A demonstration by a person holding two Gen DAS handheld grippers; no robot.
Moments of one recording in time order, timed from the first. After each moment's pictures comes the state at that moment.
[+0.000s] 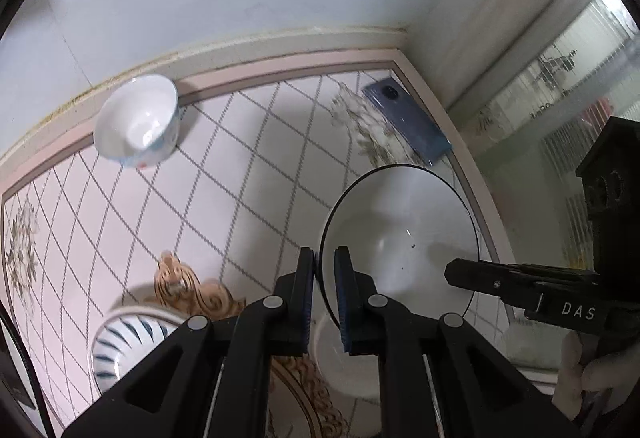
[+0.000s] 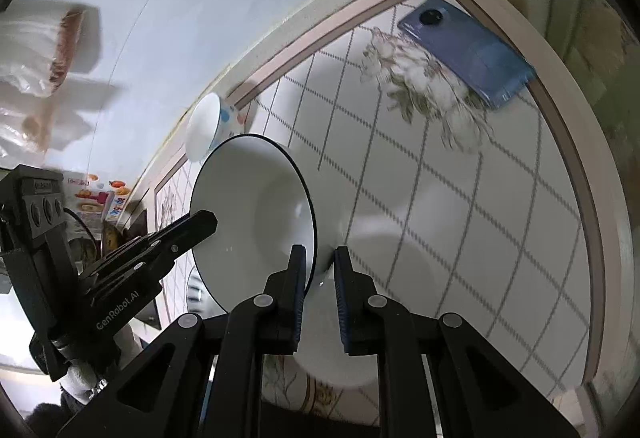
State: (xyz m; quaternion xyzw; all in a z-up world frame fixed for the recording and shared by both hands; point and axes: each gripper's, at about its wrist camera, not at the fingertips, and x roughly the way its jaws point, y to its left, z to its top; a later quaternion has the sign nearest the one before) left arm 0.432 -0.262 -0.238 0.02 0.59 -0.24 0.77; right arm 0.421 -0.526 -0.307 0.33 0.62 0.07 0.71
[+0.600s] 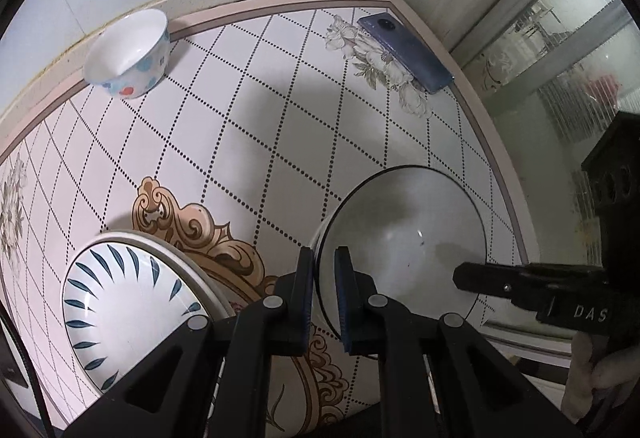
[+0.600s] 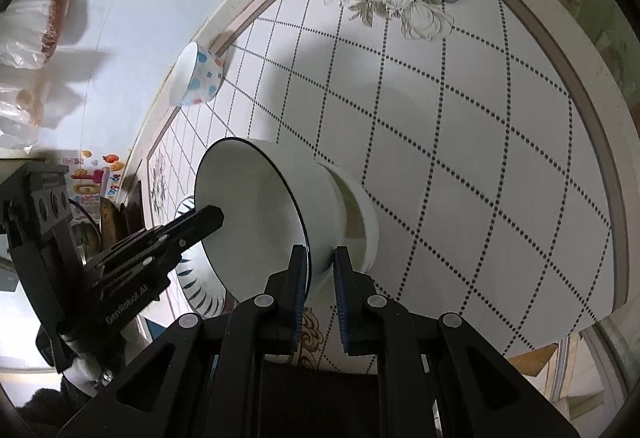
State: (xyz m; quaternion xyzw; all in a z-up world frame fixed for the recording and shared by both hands) left arm 0.385 -0.260 -0.277 0.04 0.63 -0.23 0.74; right arm 0.359 -0.516 -0.341 0.35 0.65 0.07 0.67
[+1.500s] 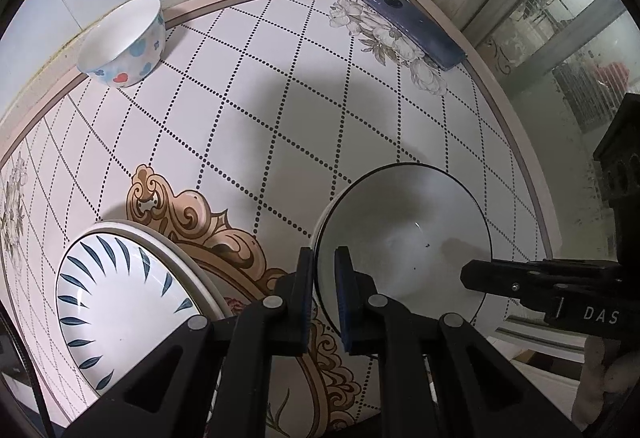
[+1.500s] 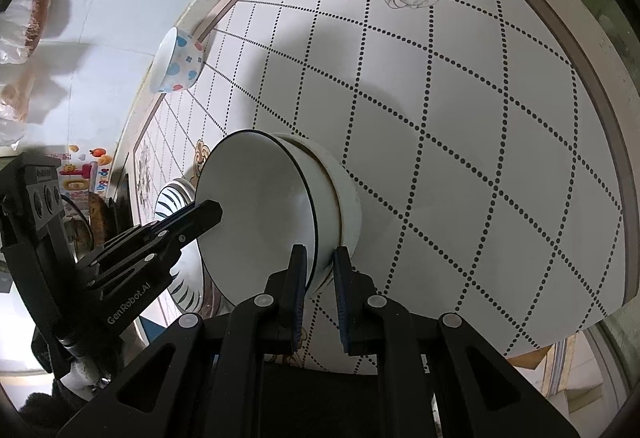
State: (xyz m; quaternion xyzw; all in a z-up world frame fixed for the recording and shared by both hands) left arm 0.379 -0.268 -0.300 0.07 0.63 -0.22 0.74; right arm 0.357 -0.514 -0.364 0.34 0.67 0.07 0.66
